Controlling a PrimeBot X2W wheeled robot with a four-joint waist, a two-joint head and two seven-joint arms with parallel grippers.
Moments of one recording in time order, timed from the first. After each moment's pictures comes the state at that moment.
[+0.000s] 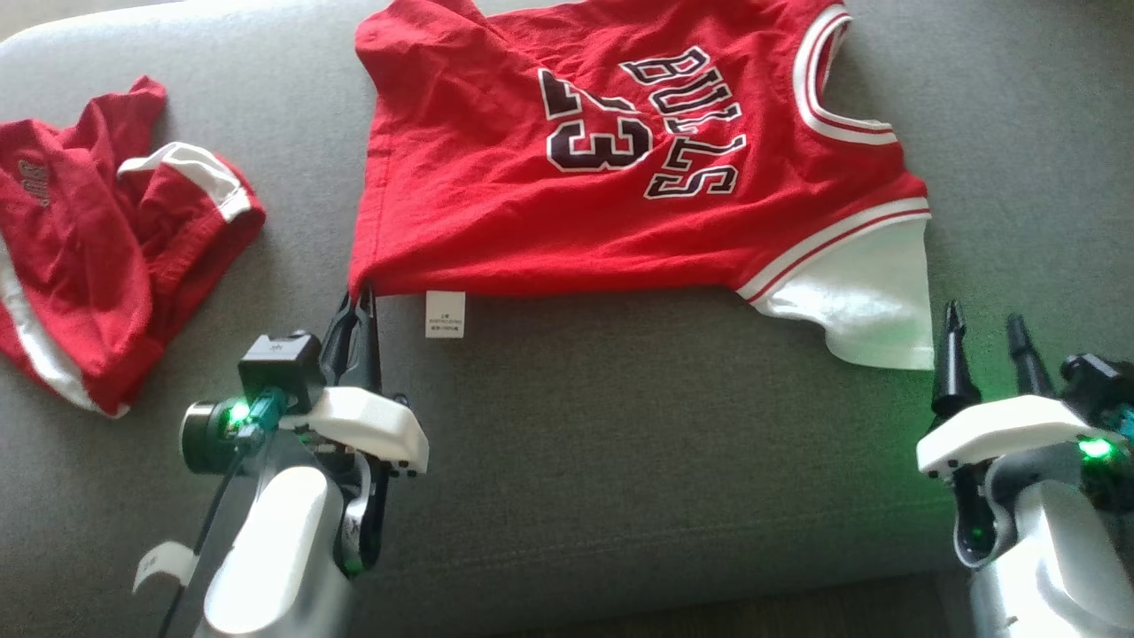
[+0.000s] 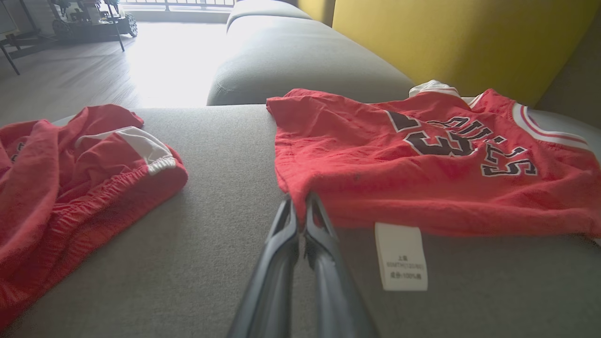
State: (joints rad) left arm -0.32 0.07 -0.31 0.44 -0.25 0.13 -0.25; right arm -0.28 -0.05 -0.22 0.52 0.23 0.13 -0.25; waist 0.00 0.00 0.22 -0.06
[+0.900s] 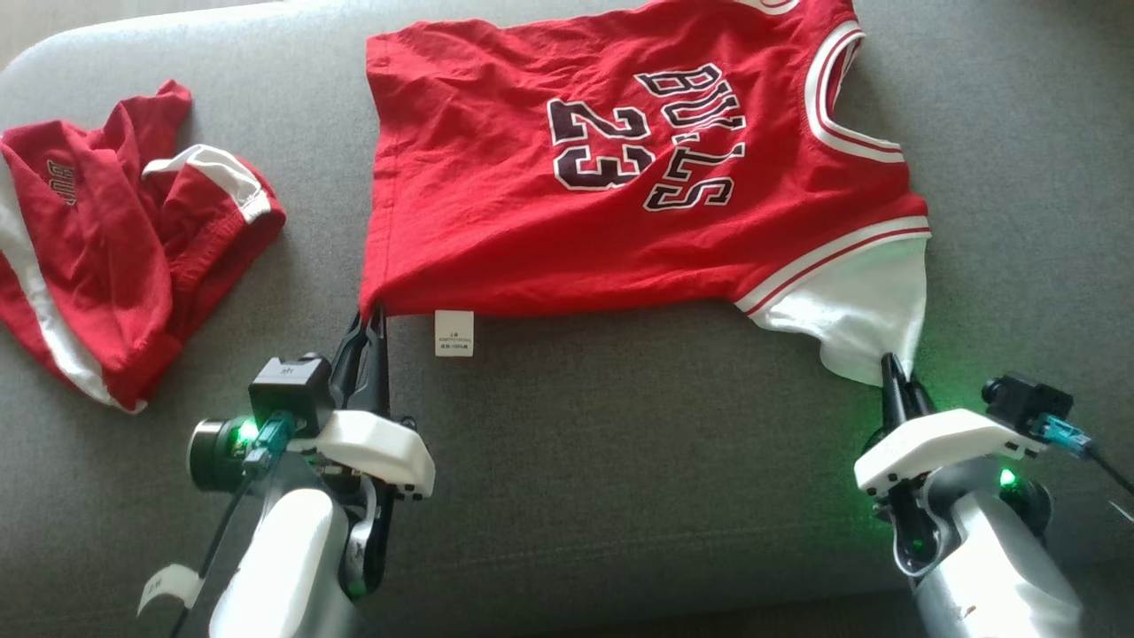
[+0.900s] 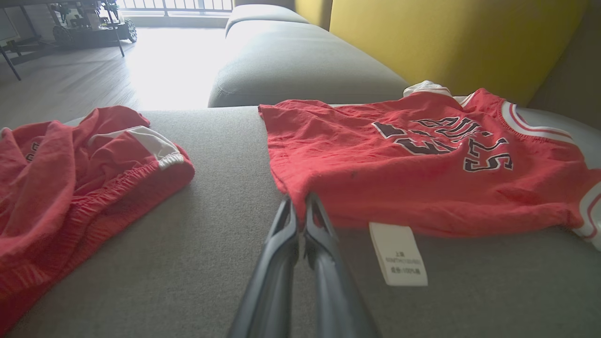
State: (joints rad) left arm -0.26 0.07 -0.31 0.40 -0.21 0.11 -0.25; right arm -0.40 -0.07 -0.01 0.89 0.54 0.13 -0.26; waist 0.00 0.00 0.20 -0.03
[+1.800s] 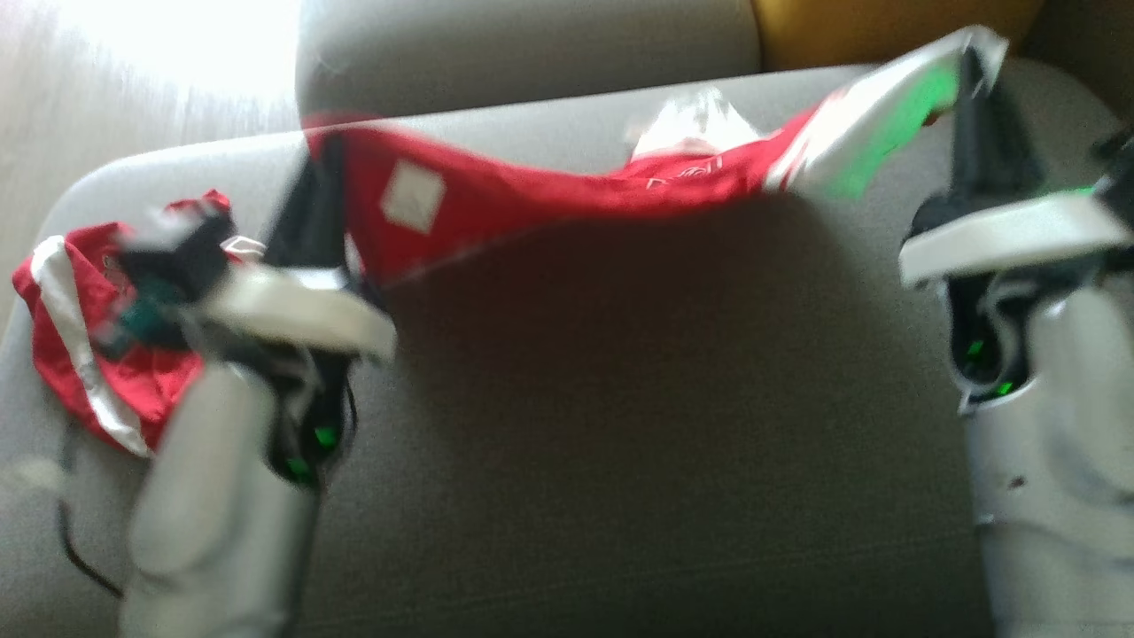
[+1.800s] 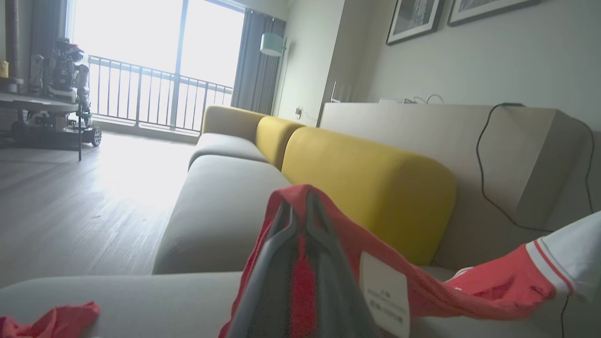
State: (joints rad) left arm -0.40 0.07 -0.21 0.19 -0.38 0.01 -0.12; right arm -0.53 -0.06 -0.06 0.27 0.30 0.13 -0.17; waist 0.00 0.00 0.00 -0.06
